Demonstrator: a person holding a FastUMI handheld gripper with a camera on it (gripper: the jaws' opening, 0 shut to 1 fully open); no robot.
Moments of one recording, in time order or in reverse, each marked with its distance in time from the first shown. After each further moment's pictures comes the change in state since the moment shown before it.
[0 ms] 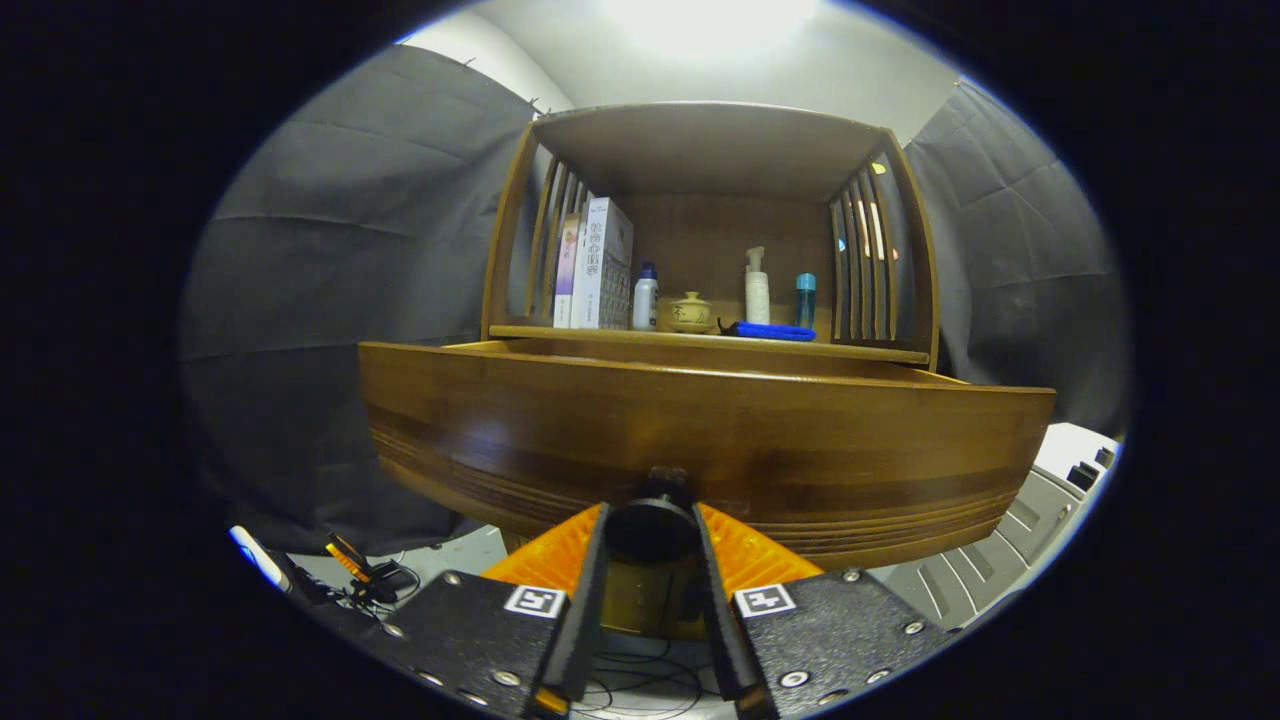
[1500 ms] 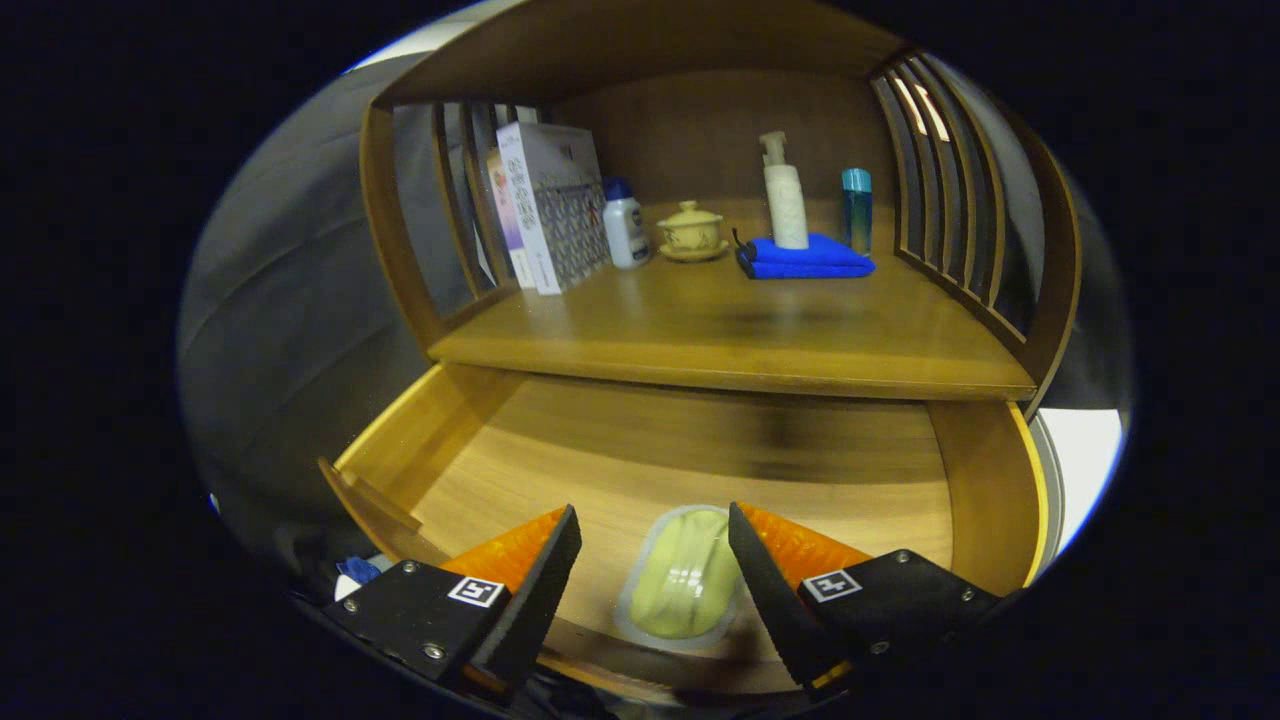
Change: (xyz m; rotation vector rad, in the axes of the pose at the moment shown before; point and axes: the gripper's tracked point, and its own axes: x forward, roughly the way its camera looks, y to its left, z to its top) arm 0.116 -0.065 0.056 0.128 0.575 0.156
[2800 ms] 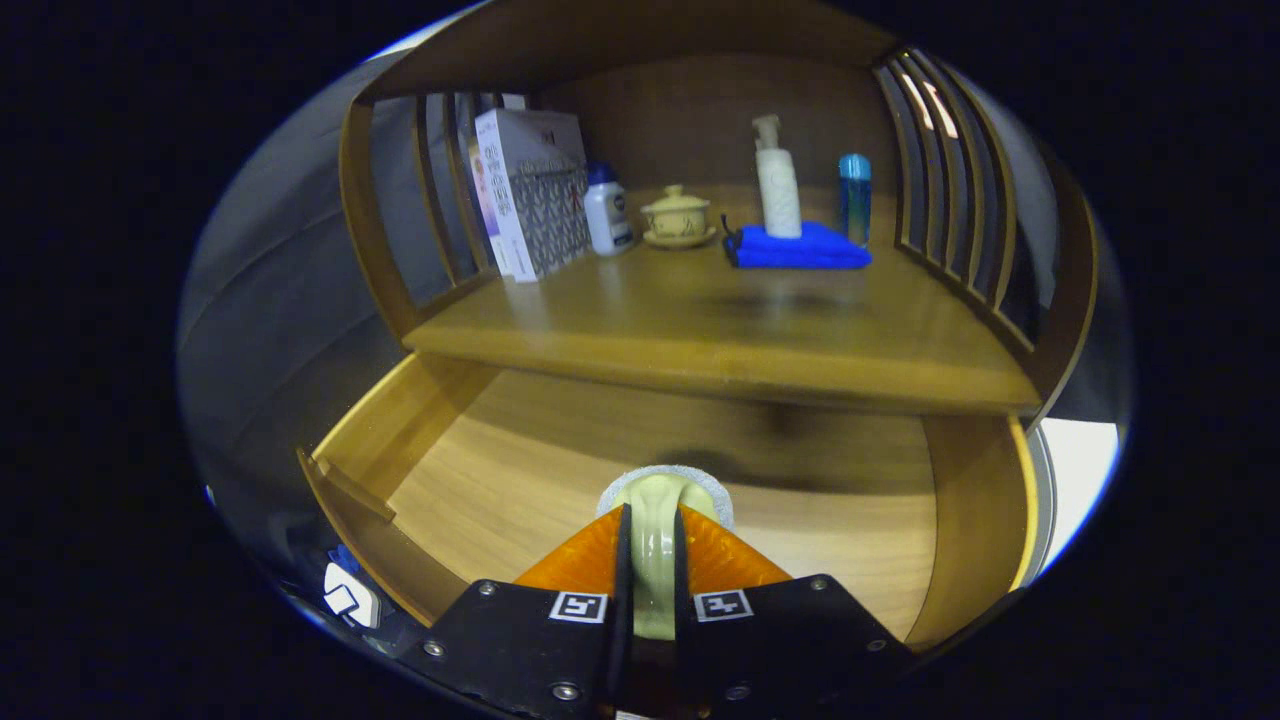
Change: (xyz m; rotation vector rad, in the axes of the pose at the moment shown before) arm -0.003 -0.015 0.022 -0.003 -0.031 0.035
